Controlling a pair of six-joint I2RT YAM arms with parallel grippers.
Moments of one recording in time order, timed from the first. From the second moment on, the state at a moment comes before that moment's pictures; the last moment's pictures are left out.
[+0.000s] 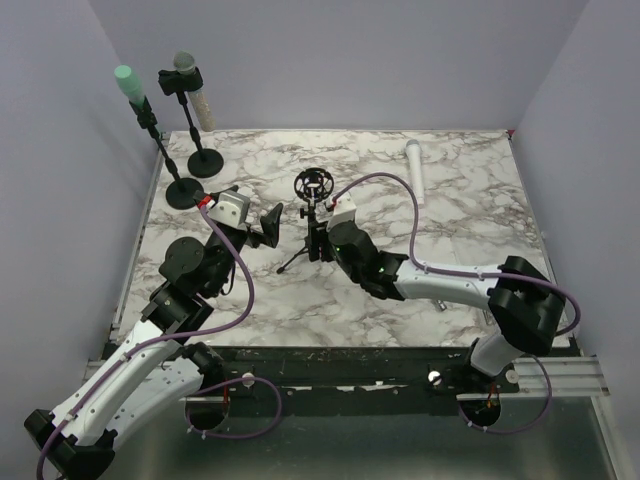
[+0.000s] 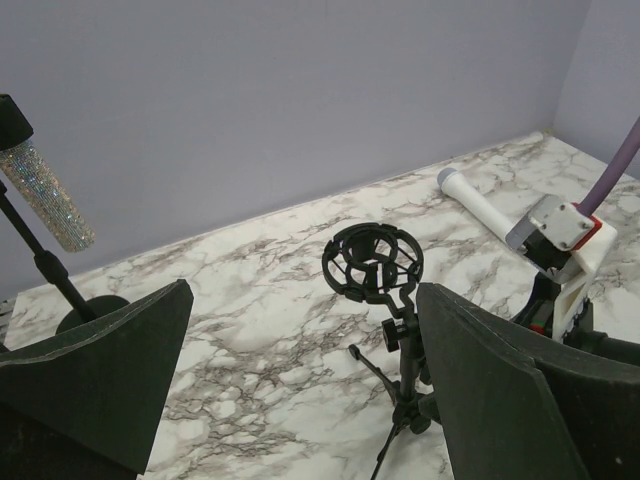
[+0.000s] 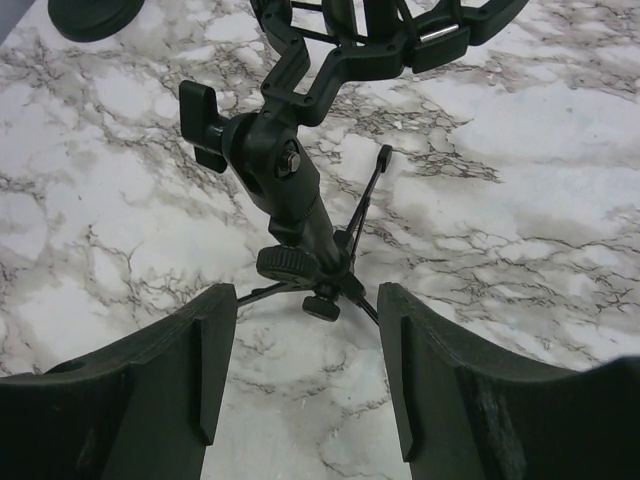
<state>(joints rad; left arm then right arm) -0.65 0.65 0.72 0.11 -0.23 0.11 1.01 1.58 0.95 0.26 0.48 0.35</state>
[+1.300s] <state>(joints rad) -0.65 0.61 0.72 0.10 -0.23 0.10 0.69 2.20 1.37 0.80 0.61 -0.03</state>
